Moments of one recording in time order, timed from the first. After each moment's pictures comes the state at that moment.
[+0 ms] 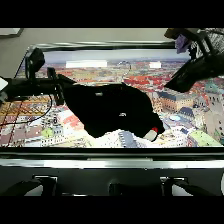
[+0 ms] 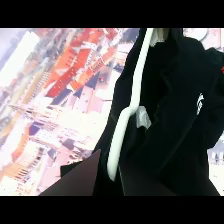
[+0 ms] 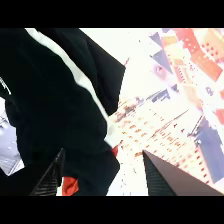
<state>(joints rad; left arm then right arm) -0.09 -1.17 1.26 0.55 -1.09 -0.15 -0.10 -1.31 1.77 -1.05 1.60 0.70</state>
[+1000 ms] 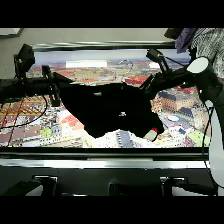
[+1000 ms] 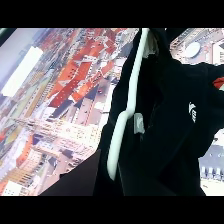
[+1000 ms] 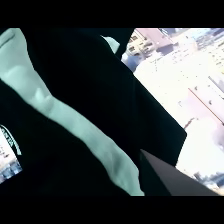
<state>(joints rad) -0.10 -1.10 1.26 0.55 -1.11 -0.18 0.06 -1.46 1.53 -0.81 1.33 0.50</state>
